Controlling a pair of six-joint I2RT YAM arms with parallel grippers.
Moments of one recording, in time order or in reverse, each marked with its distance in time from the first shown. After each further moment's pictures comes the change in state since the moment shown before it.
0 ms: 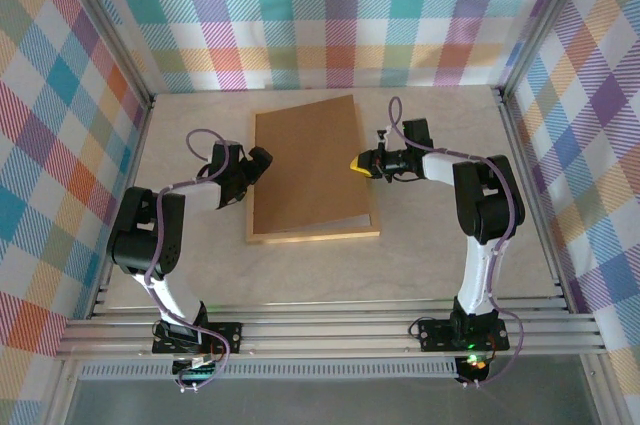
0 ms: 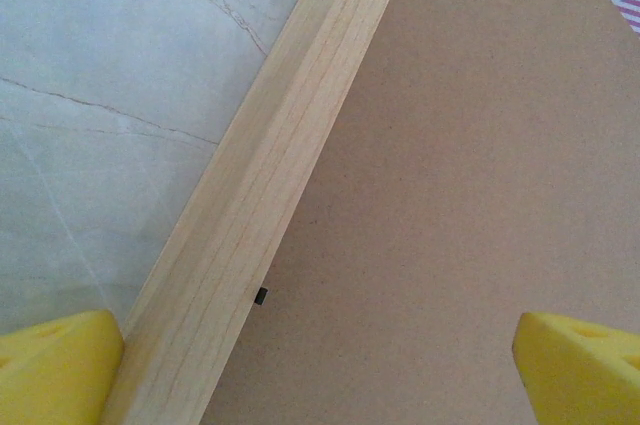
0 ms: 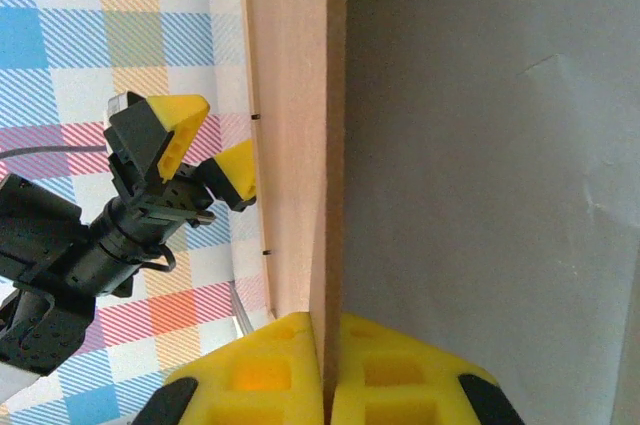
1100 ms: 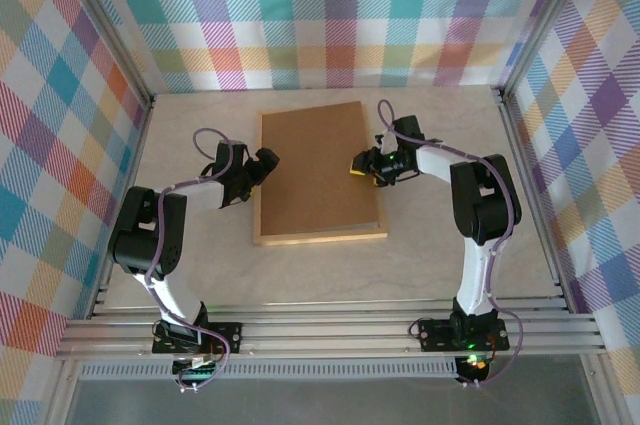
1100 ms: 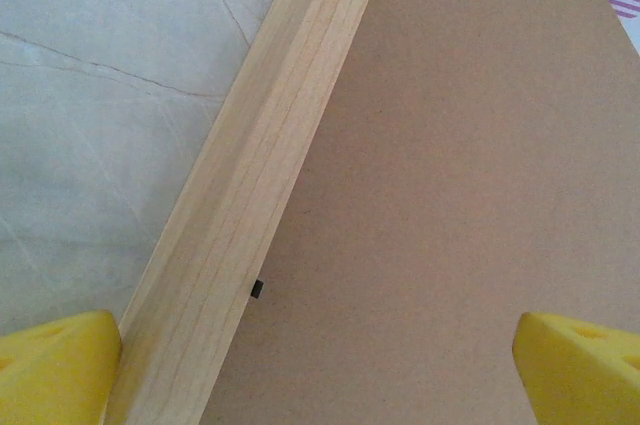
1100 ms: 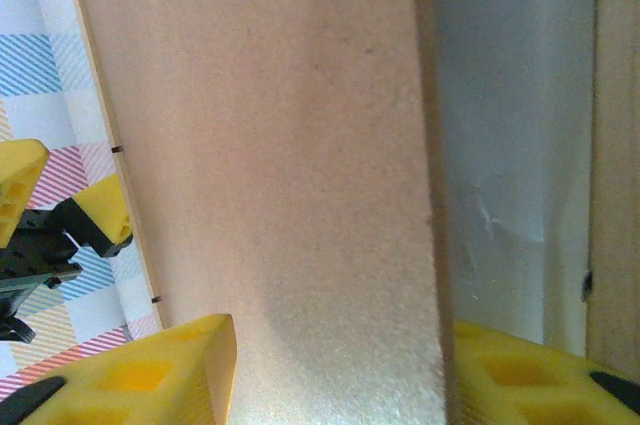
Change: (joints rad) left arm -0.023 0.000 0.014 -0.026 0.058 0.015; right arm 0.042 0.000 0.101 -0.329 0.280 -0.129
